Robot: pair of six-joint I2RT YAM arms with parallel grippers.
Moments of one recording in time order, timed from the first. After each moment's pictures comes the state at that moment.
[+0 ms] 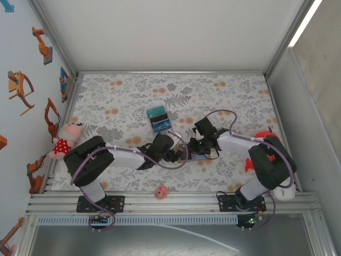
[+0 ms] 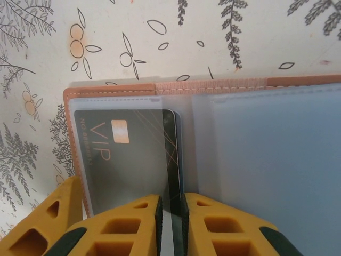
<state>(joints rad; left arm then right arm) -1.05 1.71 0.69 0.30 -0.33 -0.05 0.59 1.56 0.75 -0.35 -0.32 0.62</state>
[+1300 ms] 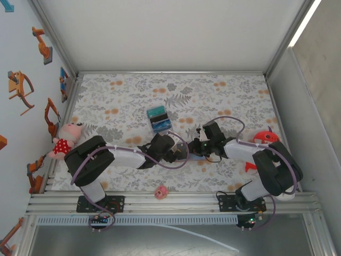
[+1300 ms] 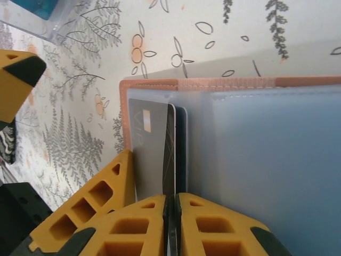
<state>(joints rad) -1.05 1.71 0.71 0.21 -0.38 -0.03 0.53 1.48 0.57 -0.03 -0.53 0.74</state>
